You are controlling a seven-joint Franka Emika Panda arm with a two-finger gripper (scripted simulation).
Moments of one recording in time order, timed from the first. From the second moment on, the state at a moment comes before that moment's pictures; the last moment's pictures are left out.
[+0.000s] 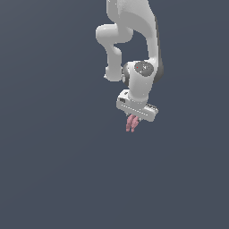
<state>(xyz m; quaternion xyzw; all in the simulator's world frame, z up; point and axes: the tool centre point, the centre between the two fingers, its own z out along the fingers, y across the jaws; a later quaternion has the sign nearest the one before) -0.075 0.103 0.107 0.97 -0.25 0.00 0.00</state>
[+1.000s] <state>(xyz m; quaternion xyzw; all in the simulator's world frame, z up) -0.016 0.033 0.275 0.97 -0.25 0.00 0.00</state>
